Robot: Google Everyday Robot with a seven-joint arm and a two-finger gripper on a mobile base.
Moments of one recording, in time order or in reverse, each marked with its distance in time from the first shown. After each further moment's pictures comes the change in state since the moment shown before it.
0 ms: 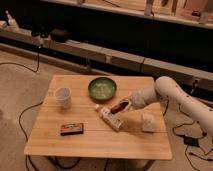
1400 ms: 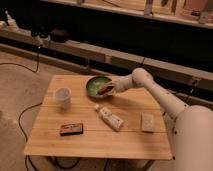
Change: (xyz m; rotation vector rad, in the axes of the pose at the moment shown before) arm 0.053 -0.108 0.138 0.026 0.040 -0.130
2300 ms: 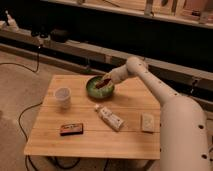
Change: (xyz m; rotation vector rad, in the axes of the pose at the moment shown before) arm 0.006 -0.044 -0.007 -0.050 0.049 -0.029
